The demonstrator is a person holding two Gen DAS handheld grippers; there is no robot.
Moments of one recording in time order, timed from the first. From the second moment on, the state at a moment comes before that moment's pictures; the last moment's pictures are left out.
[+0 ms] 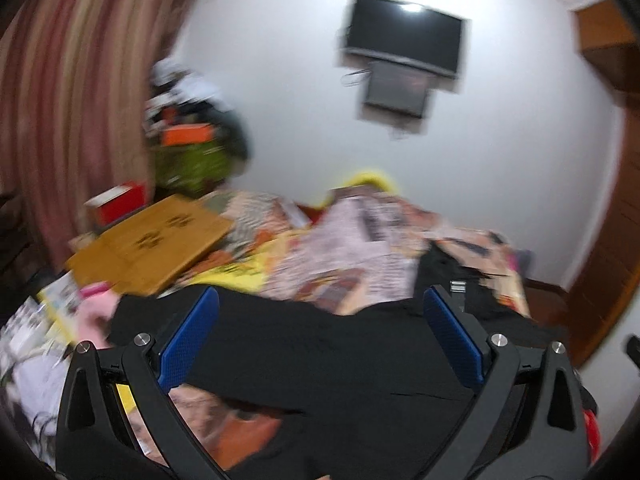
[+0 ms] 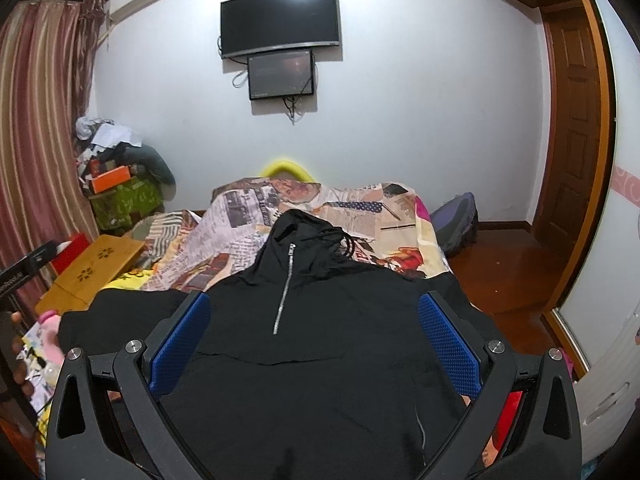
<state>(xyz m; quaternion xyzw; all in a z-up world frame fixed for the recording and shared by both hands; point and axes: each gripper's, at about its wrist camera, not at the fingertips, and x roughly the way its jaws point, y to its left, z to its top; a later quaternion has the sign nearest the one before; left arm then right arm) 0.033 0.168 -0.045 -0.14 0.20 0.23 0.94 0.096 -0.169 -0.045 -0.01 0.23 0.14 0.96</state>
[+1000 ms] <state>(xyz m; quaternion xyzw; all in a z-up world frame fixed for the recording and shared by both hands) 0.009 0.424 -0.305 -0.57 0.32 0.26 0.71 0.172 -0.143 -0.116 -0.03 0.38 0.10 0.92</state>
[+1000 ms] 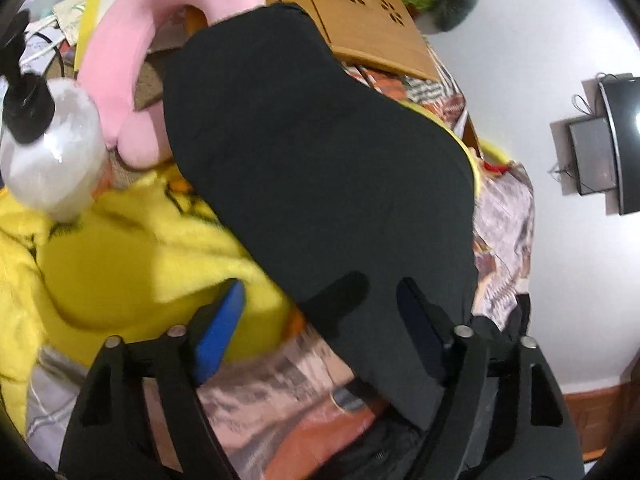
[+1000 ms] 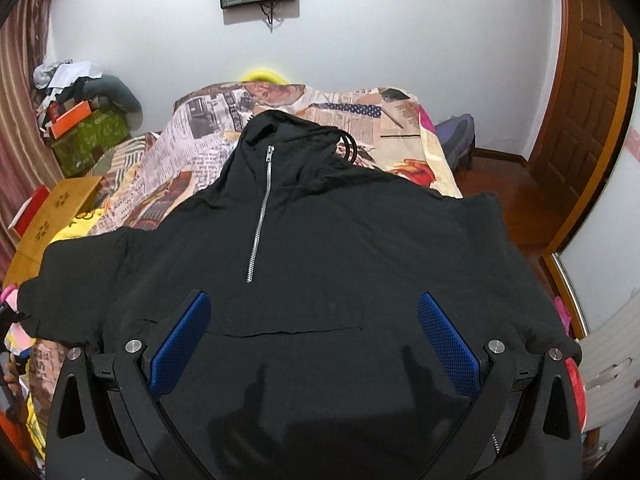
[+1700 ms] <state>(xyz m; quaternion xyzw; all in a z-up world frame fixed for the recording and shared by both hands) 0.082 0.370 -0.154 -0.27 0.30 0.32 0.86 0.167 -0.157 -0.110 -0.04 0.38 0.09 0.92</state>
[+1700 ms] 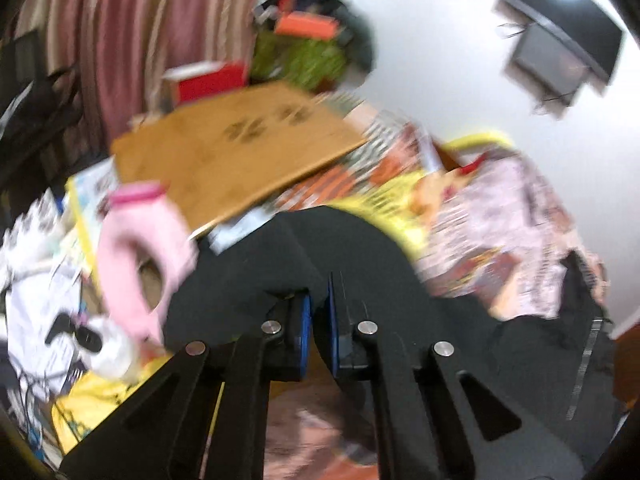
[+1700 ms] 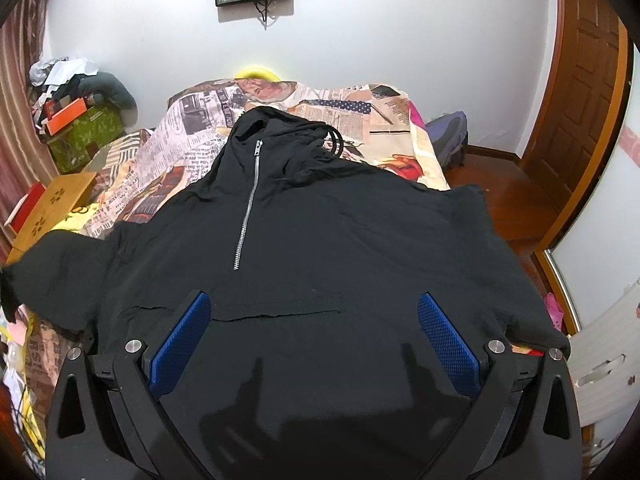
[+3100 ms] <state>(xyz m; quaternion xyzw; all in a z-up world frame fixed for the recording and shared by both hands) 0.207 -0.028 -0.205 -0.03 0.52 -0.10 0.85 0.162 -0.212 -0.120 -0.02 0.37 0.11 0.92</state>
